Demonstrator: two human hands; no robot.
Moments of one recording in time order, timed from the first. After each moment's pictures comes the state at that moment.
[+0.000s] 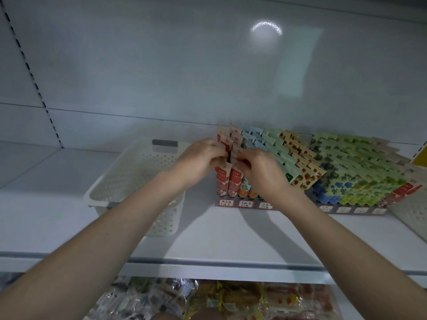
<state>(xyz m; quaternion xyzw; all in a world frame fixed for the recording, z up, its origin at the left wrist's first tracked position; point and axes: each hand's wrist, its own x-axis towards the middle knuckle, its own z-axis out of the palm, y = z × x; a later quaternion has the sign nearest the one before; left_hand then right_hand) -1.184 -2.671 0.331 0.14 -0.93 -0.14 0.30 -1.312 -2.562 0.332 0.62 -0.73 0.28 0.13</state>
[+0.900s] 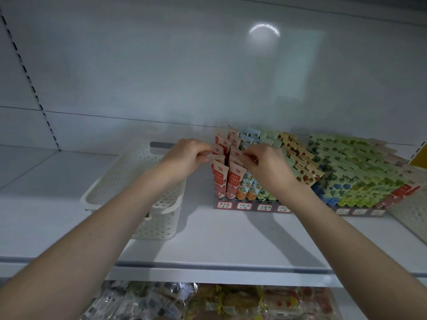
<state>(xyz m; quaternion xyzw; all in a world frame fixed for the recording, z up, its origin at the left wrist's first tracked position) -1.174 -2.686 0.338 0.24 -0.91 -0.17 0.28 -1.326 -2.558 0.342 0.61 -0.72 0.30 0.14</state>
